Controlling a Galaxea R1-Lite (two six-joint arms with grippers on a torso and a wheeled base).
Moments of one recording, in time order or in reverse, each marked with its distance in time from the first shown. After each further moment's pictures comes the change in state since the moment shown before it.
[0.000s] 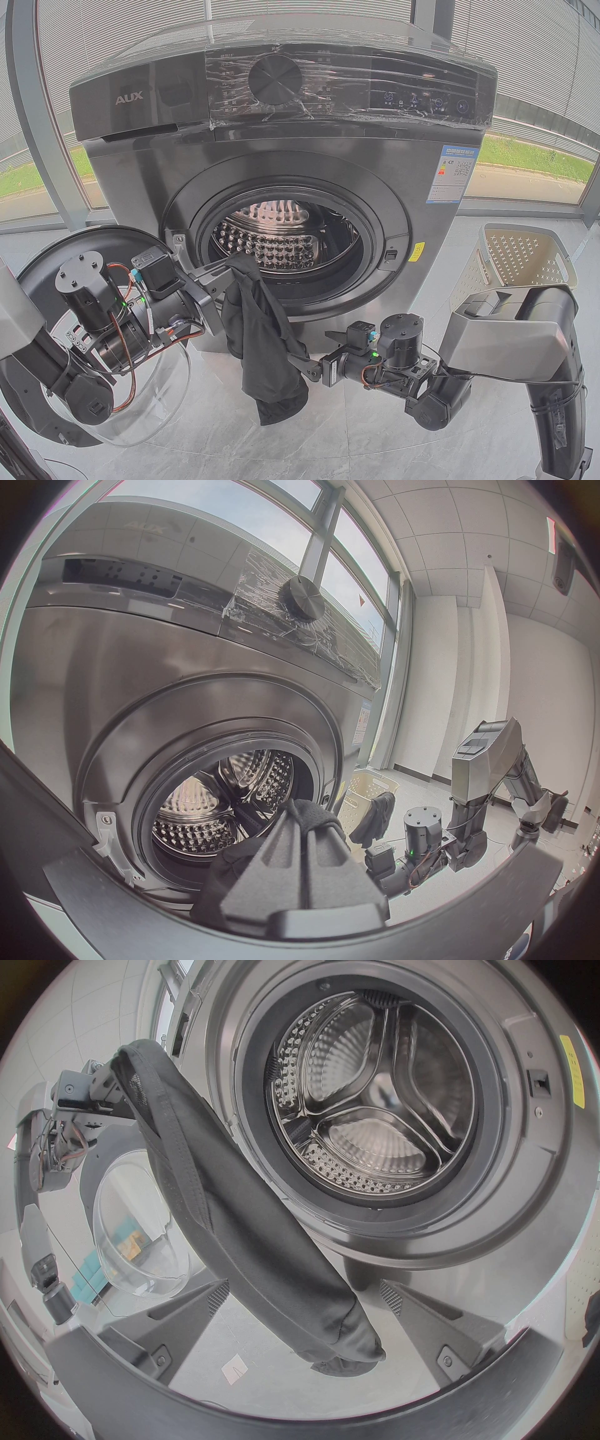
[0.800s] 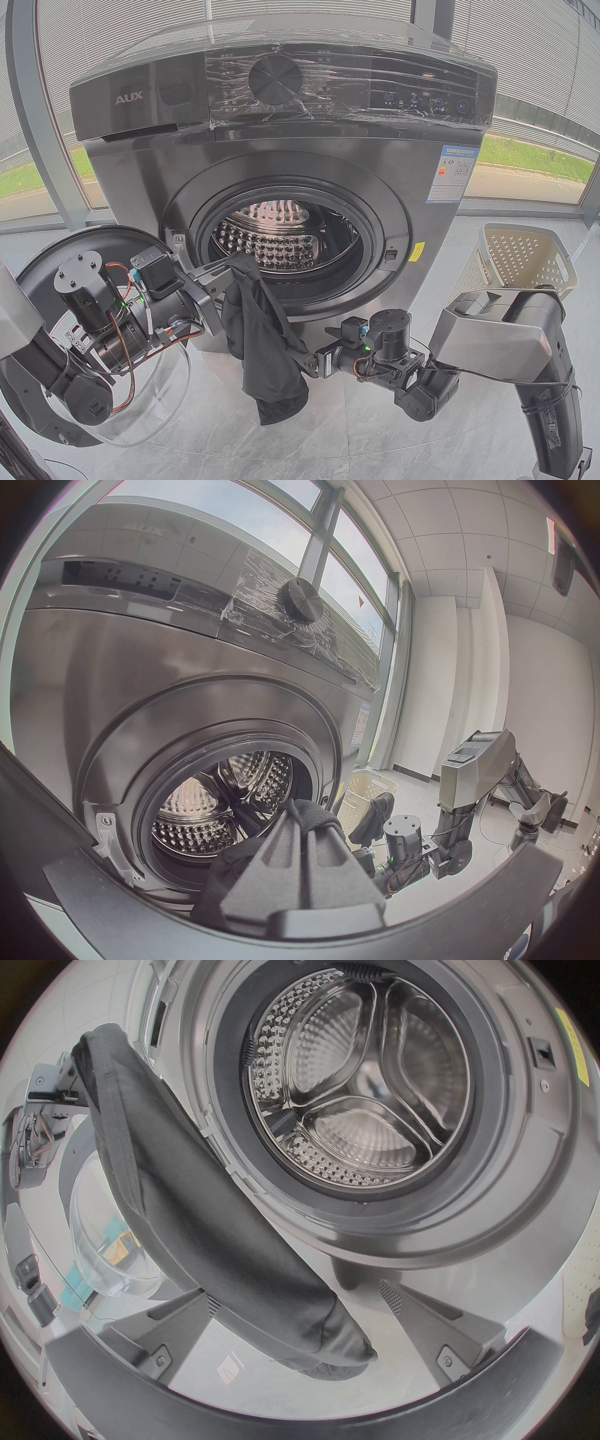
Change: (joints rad) left arm -0.002 -0.005 0.002 -0.001 -0.001 -0.001; right arm -0.020 0.066 -0.131 0.092 -0.033 -0.002
